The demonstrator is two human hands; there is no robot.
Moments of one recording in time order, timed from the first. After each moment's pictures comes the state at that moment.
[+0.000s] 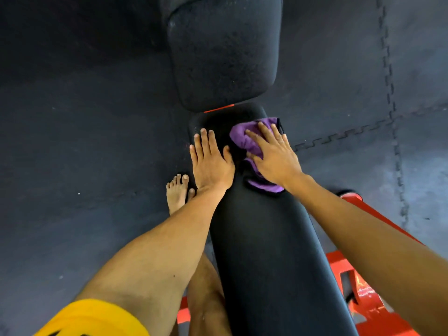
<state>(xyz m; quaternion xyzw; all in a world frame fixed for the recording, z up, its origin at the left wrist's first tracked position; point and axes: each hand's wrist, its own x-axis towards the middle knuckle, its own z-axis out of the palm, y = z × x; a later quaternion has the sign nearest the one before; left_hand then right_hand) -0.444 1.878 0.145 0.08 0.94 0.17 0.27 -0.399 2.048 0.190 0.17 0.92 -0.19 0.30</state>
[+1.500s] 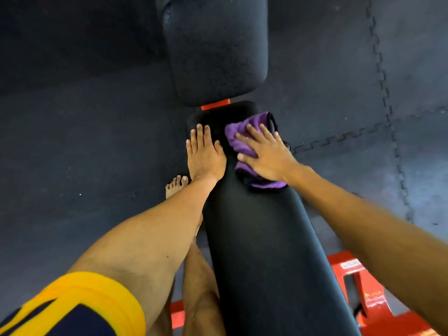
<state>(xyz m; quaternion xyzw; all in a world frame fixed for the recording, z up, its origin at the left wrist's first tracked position) -0.450 1.874 0.150 0.08 0.93 0.19 0.30 -0.388 2.047 0.200 0.09 0.92 -0.20 0.34</state>
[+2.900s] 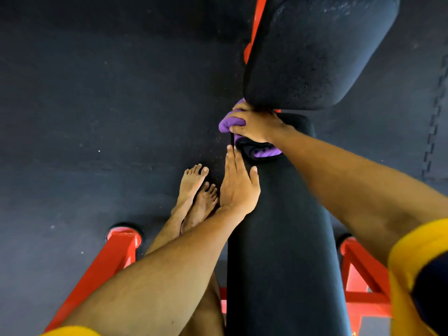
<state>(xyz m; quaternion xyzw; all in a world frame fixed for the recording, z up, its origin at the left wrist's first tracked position) -0.405 1.846 0.177 -0.08 0.88 0.34 0.33 -0.552 1.970 0.128 -0.11 0.91 -0.15 0.36</state>
